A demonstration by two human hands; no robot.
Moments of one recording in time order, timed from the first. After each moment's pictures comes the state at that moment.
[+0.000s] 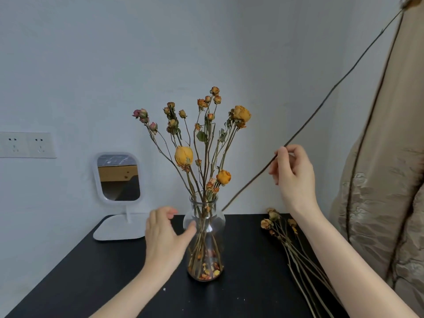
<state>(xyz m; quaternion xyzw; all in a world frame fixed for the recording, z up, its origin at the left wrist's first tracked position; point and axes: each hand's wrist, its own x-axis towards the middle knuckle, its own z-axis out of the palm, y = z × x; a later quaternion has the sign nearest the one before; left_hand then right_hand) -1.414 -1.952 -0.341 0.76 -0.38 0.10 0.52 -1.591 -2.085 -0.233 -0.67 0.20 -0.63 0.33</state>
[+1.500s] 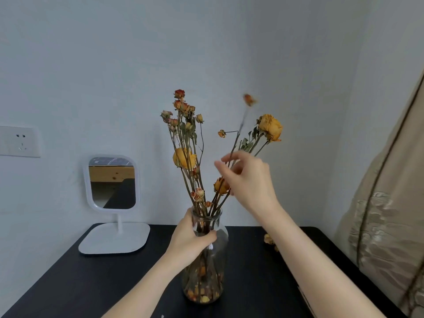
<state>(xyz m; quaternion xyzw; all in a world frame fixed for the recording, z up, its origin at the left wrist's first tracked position) -1.374 -2.014 -0.345 0.67 -0.46 -0.16 0.56 -1.500 -2.067 -0.215 -0.81 0.24 -0.49 0.20</state>
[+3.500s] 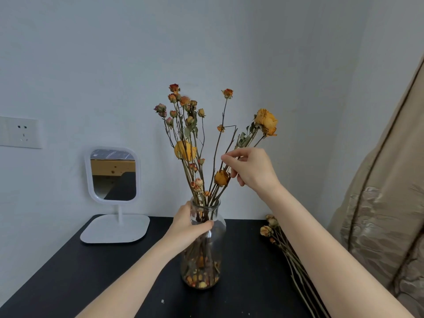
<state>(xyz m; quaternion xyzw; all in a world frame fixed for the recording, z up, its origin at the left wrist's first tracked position) -1.373 -2.007 -0.333 0.68 -0.47 -0.21 0.52 -1.504 -2.081 -0.202 -0.81 0.28 -0.42 0.31</state>
